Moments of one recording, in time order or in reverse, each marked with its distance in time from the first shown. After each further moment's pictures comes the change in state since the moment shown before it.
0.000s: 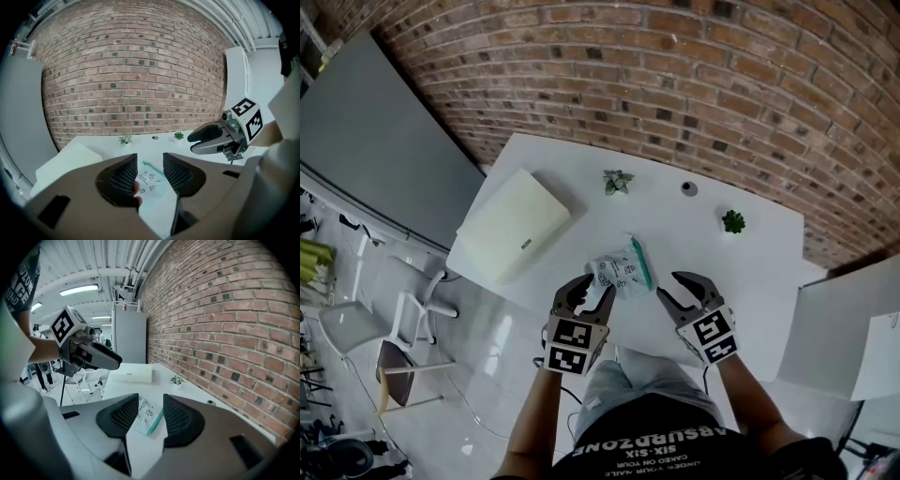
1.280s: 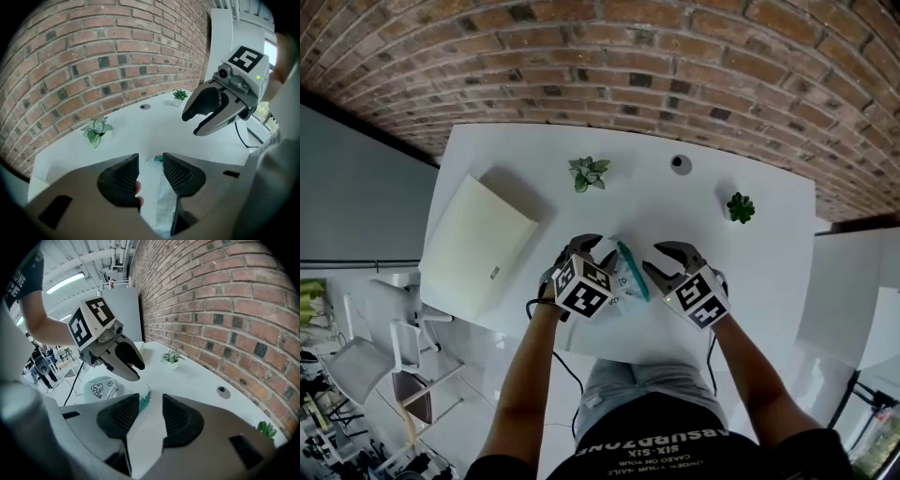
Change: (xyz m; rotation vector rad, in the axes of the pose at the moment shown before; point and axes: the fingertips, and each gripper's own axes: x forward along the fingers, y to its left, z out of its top) left arm 0.227 0.048 -0.055 0.368 0.402 -0.289; right arm 0.141 -0.086 -0.061 0.057 0.225 0.084
